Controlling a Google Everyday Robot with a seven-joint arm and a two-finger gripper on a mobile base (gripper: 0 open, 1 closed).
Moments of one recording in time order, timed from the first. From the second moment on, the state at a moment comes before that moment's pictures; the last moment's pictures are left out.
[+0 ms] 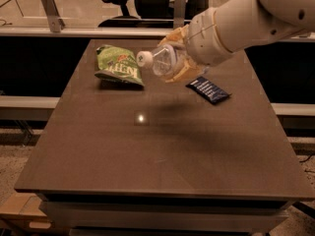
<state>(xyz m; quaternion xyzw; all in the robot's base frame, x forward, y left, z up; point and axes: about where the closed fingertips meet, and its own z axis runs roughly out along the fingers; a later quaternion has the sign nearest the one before) 0.544 -0.029 0.956 -0.75 0.51 0.02 0.42</state>
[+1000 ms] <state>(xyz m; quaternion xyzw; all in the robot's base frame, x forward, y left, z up) 0.514 -0.018 0.992 -0.70 0.46 0.17 0.52</state>
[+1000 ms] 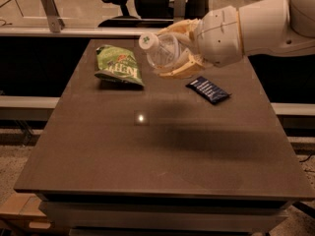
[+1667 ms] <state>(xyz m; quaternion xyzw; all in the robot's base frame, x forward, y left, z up) 0.518 -0.011 0.972 -0.65 0.48 0.25 0.54</state>
